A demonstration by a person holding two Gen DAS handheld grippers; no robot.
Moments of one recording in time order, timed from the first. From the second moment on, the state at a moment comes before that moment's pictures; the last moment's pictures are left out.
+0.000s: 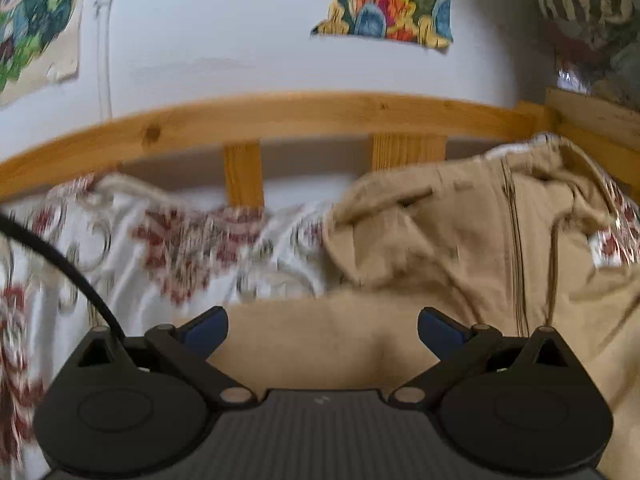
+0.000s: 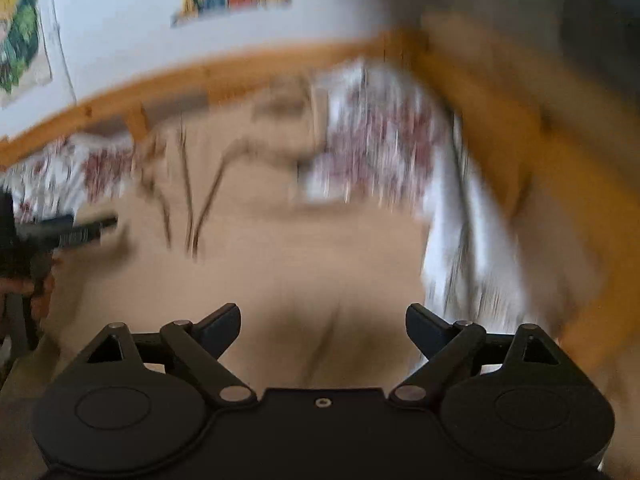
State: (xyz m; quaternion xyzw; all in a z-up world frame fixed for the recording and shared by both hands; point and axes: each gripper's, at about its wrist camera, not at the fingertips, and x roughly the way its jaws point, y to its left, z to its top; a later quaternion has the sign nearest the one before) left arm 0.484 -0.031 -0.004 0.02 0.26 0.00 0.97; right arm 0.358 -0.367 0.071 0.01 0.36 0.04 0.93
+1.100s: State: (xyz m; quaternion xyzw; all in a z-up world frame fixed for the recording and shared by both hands) left arm 0.572 -0.049 0.011 0.02 0.25 -0.05 0.97; right arm 0.540 -0.323 0.053 0.01 0.25 0.00 0.97
